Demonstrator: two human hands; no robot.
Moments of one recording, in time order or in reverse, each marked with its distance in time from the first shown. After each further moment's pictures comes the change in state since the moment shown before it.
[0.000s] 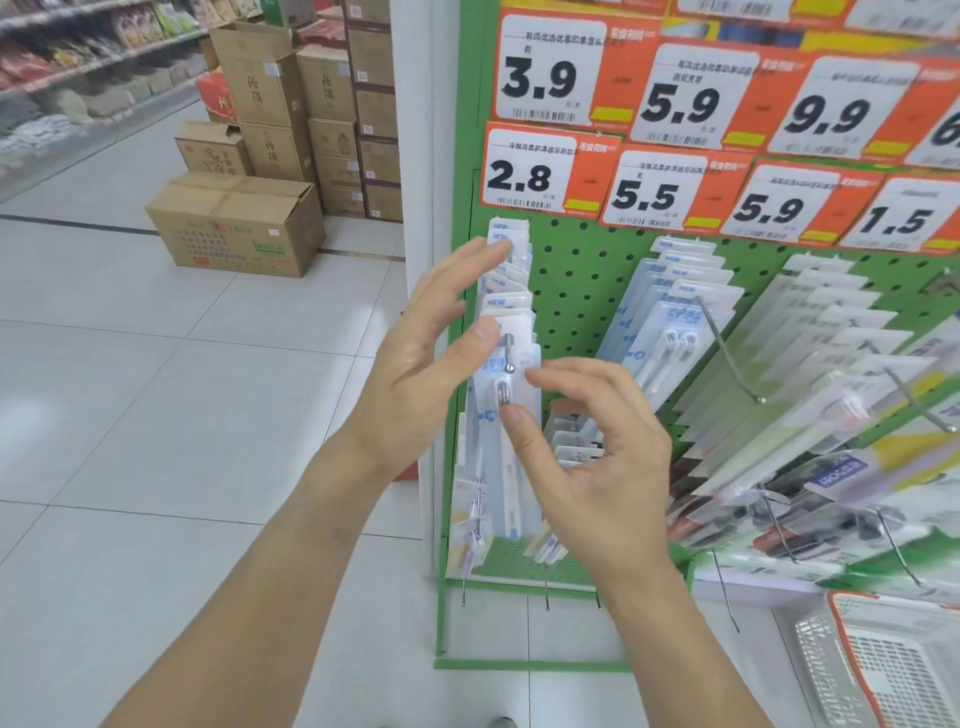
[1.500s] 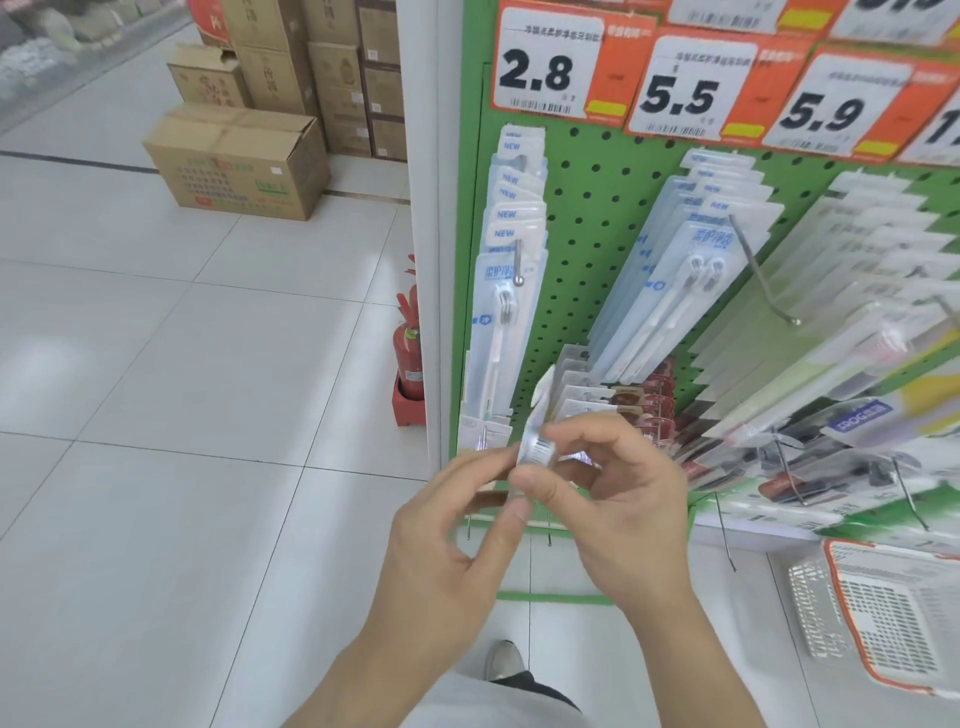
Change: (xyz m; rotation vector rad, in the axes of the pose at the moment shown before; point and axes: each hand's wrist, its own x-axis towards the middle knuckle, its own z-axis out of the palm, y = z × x) left_hand -0.146 -0.009 0.069 0.047 0.223 -0.343; right_hand -0.066 0.008 -0.019 0.477 -0.129 0.452
